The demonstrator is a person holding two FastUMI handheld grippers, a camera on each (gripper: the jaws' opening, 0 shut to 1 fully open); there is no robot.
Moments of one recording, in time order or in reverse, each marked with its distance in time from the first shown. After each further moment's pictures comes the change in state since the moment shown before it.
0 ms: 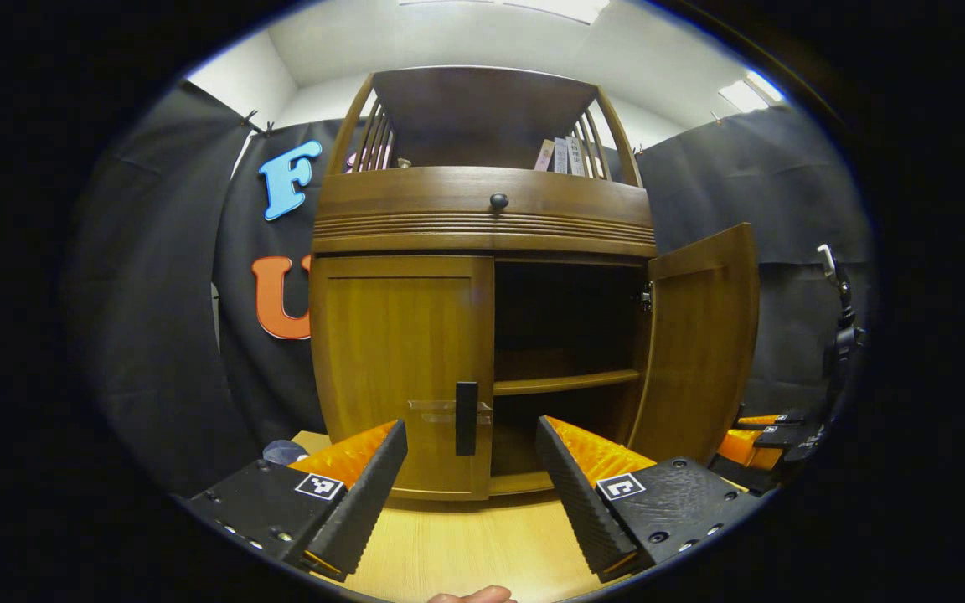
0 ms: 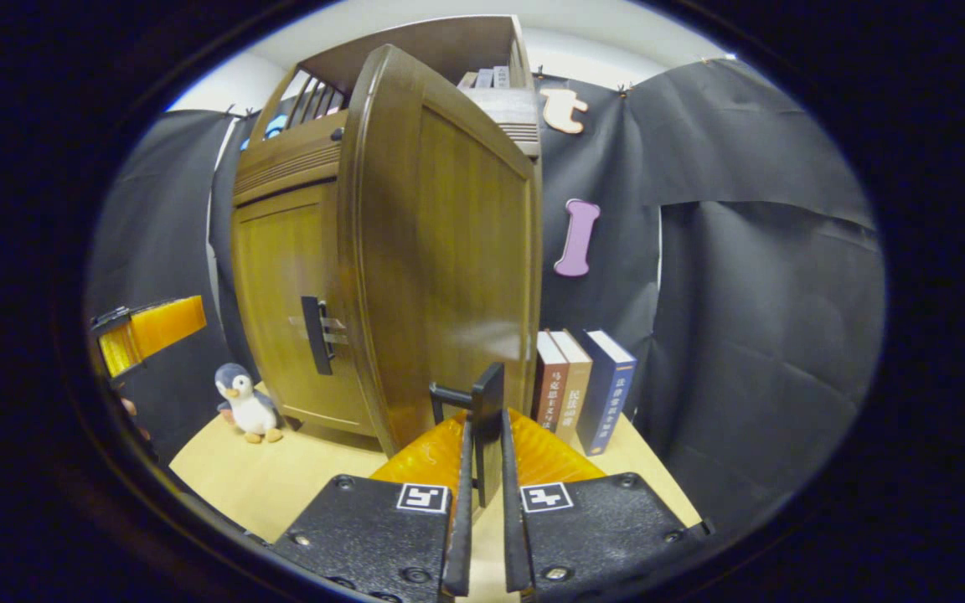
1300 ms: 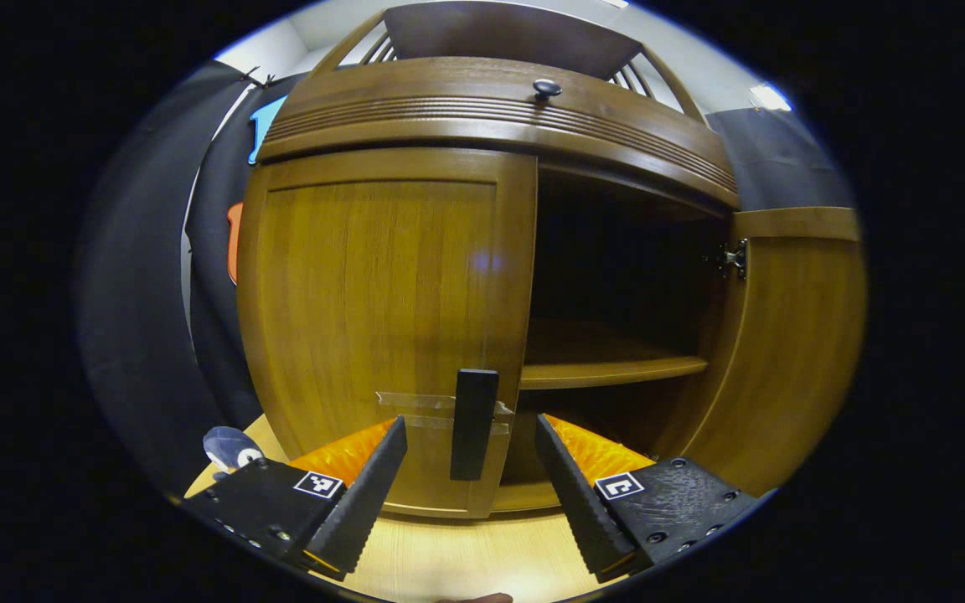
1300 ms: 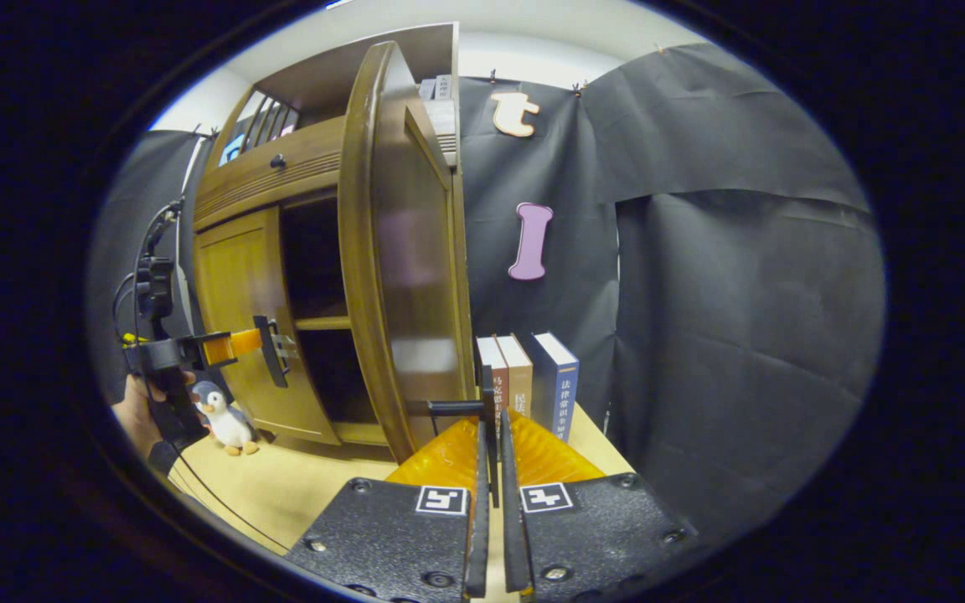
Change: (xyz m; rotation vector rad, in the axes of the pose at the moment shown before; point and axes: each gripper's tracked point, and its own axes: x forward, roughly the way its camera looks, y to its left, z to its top) left arm 0.152 0.023 -0.064 -0.062 0.127 0.029; right arm -0.009 -0.067 0.007 0.067 -0.017 -0.077
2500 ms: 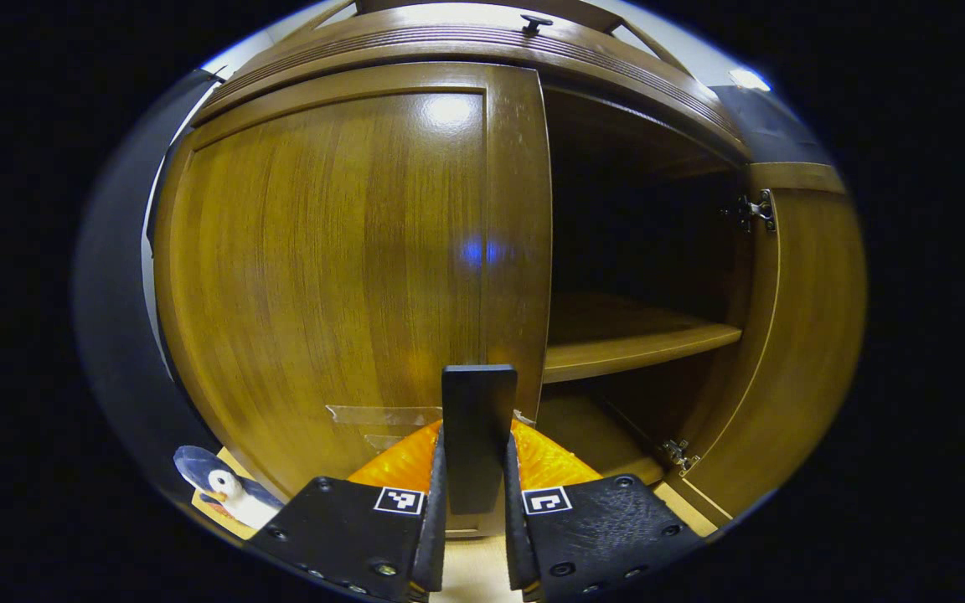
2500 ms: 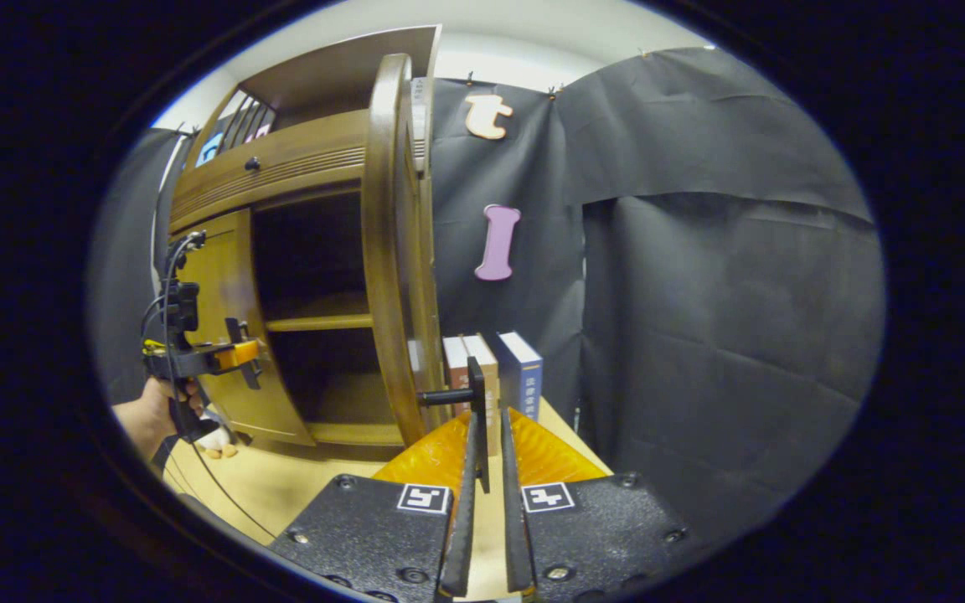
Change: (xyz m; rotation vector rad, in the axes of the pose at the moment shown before) left arm 0.064 -0.001 -0.025 0.074 0.057 -0.075; right arm -0.023 -0.036 0.004 0.010 -0.016 -0.165
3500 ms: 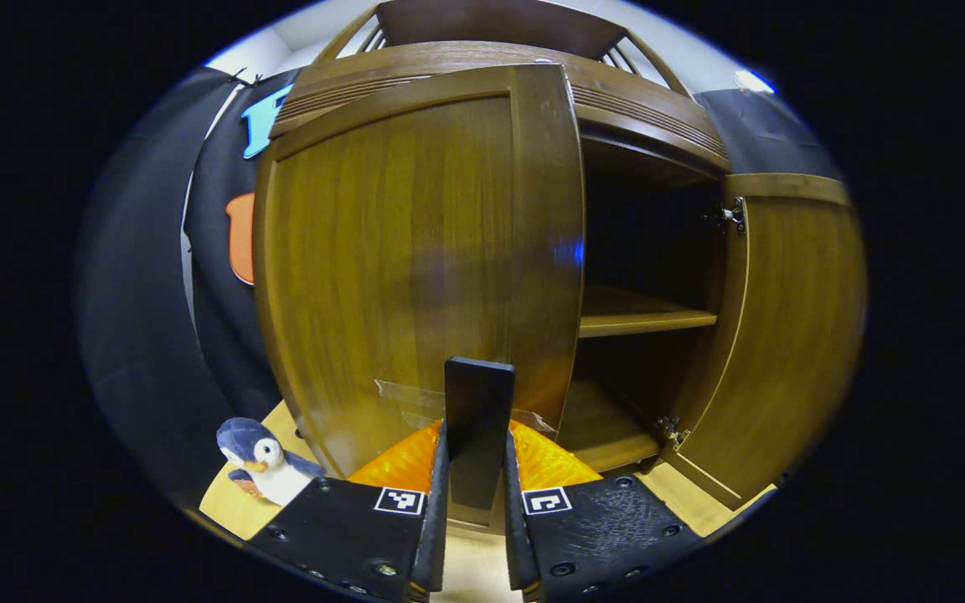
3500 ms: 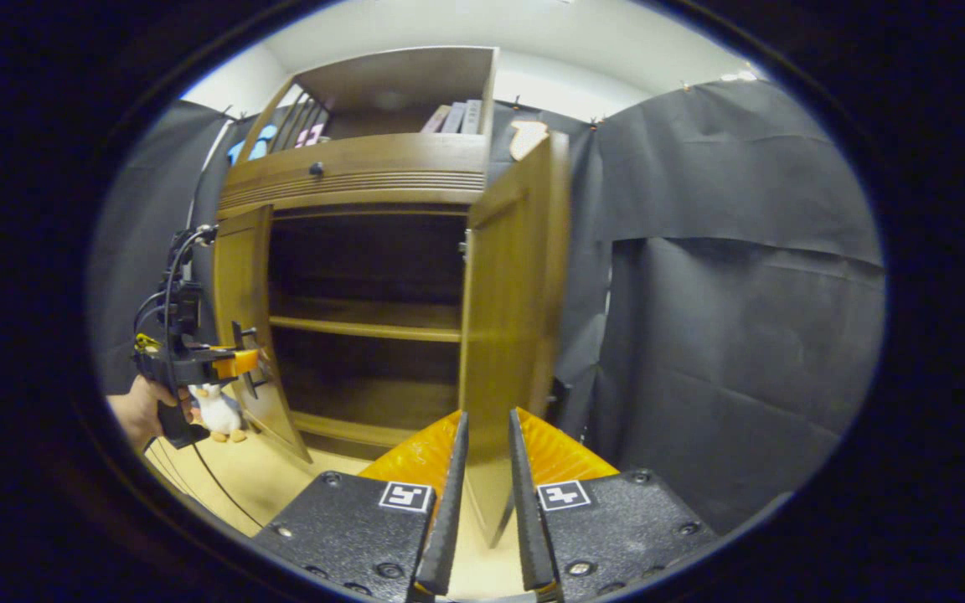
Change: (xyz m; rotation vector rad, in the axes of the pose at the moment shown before) left arm -0.026 0.009 0.013 -0.029 0.008 0.077; right arm -0.044 0.064 0.015 -0.133 -0.064 0.153
